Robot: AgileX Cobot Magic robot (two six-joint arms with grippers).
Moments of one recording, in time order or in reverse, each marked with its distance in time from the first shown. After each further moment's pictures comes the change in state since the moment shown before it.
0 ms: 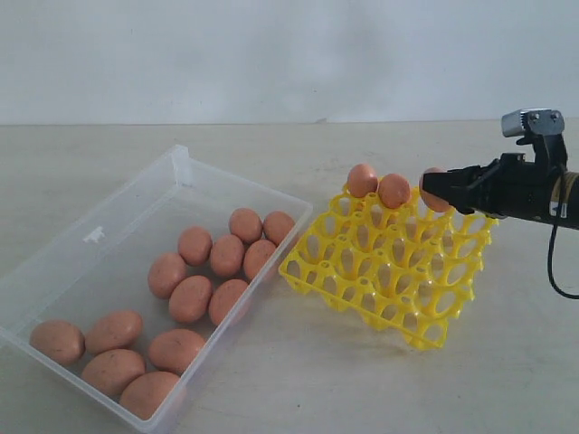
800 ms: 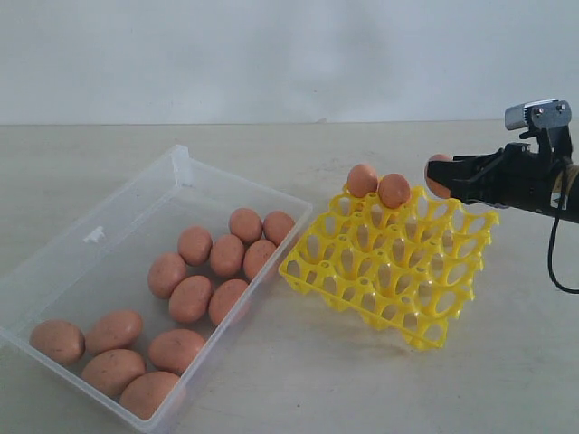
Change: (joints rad) left arm 0.000 0.000 0.000 0.000 0.000 0.000; right arm 0.000 0.000 -0.006 0.089 -0.013 -0.108
